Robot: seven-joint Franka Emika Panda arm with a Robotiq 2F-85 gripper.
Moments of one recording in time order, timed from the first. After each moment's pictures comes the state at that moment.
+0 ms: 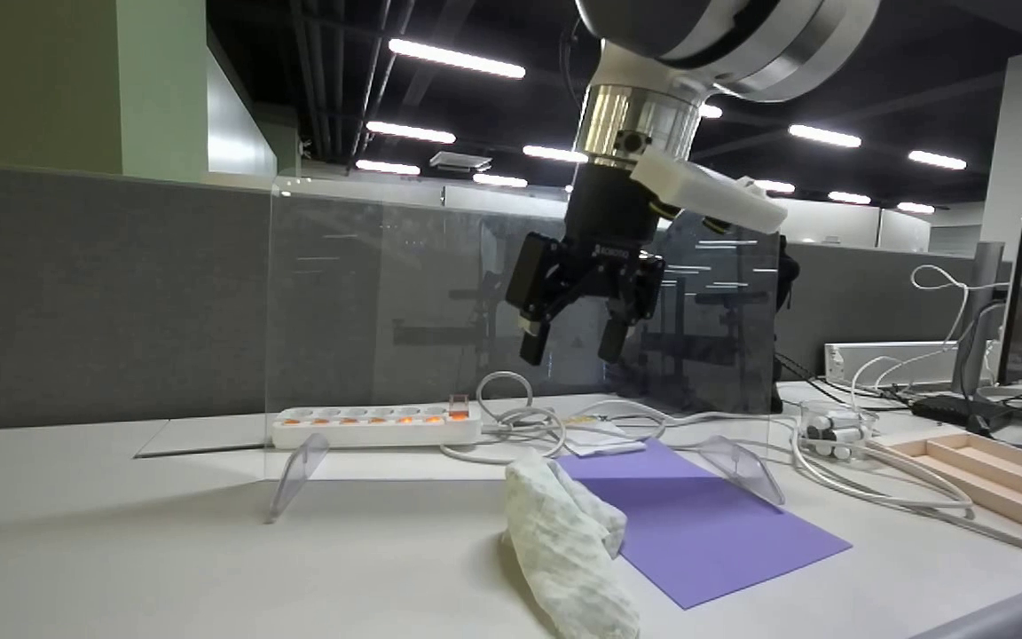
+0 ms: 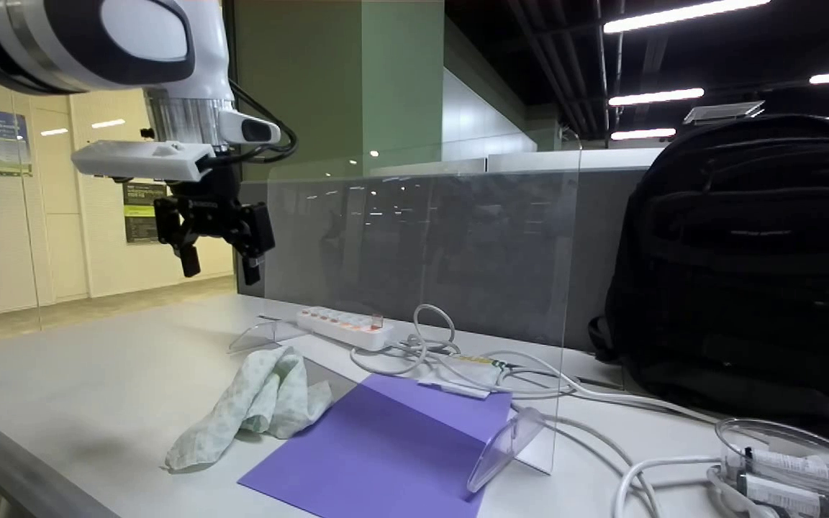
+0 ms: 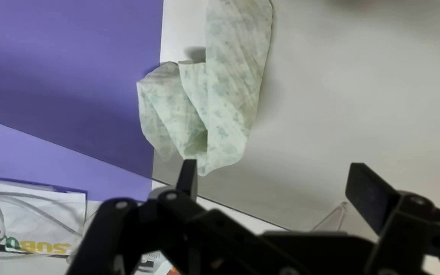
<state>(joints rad) 0.24 -0.27 0.04 -2.80 0.19 2.78 -0.13</state>
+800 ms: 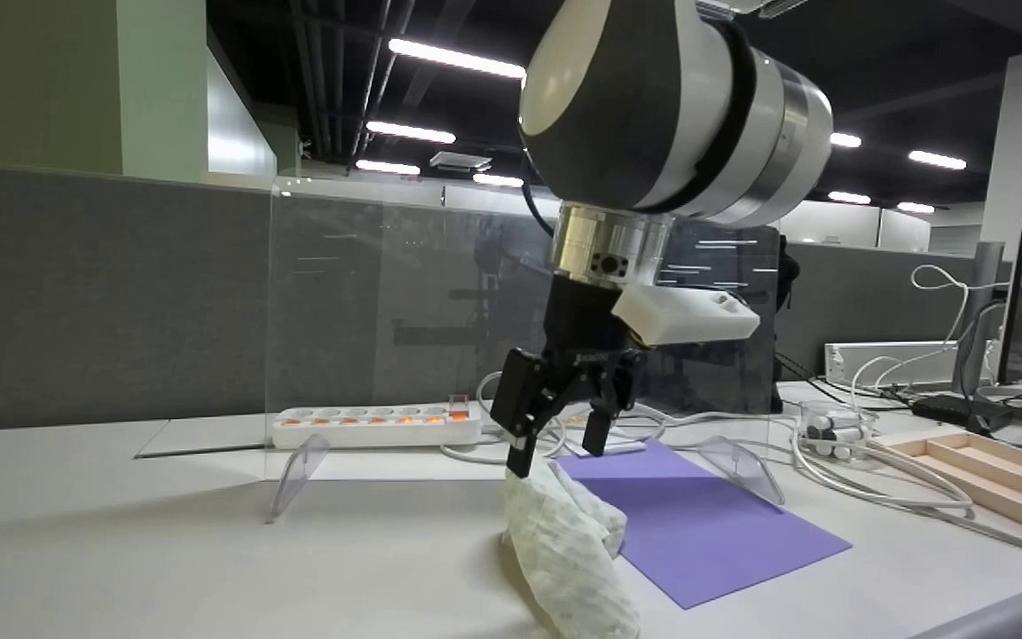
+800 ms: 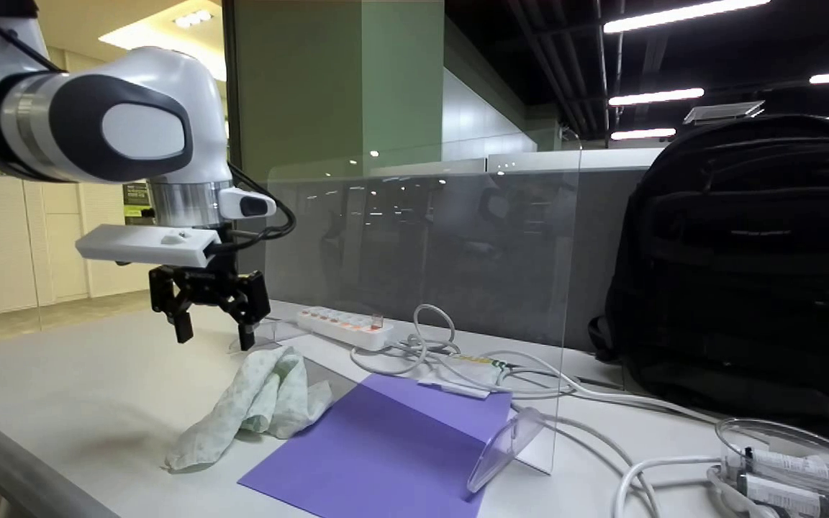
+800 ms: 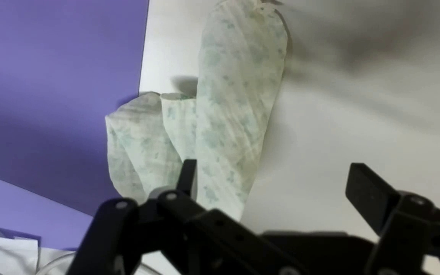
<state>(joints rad) 0.27 0.03 0.07 -2.79 0.27 3.01 -0.25</state>
